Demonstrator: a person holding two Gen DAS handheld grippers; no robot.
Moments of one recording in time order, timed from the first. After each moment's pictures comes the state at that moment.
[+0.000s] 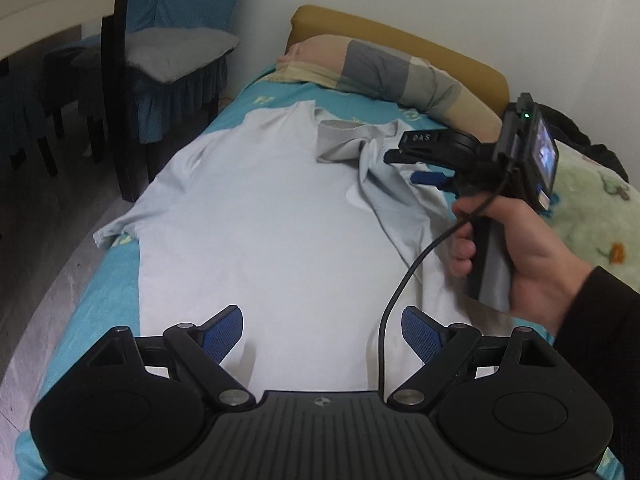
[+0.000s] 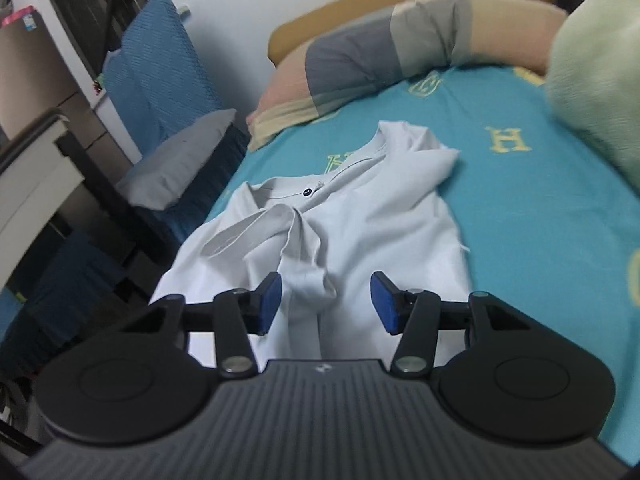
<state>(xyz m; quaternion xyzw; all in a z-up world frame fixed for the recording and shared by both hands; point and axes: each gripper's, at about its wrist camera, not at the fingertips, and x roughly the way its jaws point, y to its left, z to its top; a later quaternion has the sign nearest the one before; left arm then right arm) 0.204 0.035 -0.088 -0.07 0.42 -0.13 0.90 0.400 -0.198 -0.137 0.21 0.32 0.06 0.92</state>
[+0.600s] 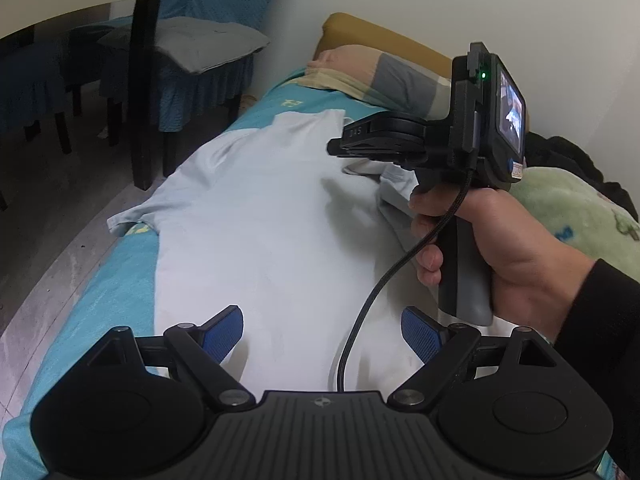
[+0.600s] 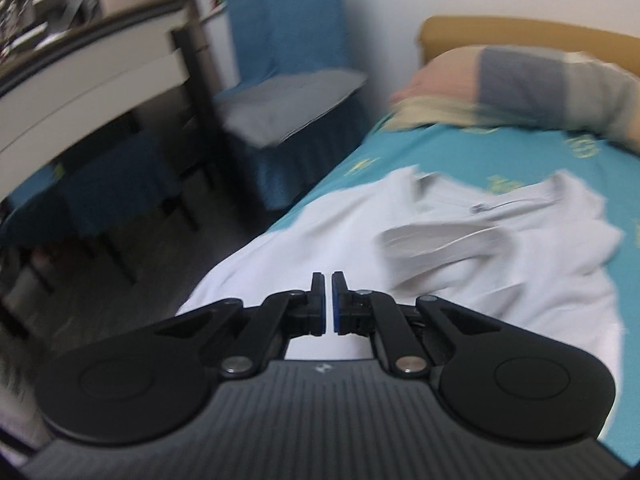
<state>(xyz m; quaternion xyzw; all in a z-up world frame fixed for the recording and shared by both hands) 0.198 0.054 -0.085 -0.11 0.41 -0.09 0.90 0.408 -0.074 -0.108 0.05 0.33 0.23 0.92</state>
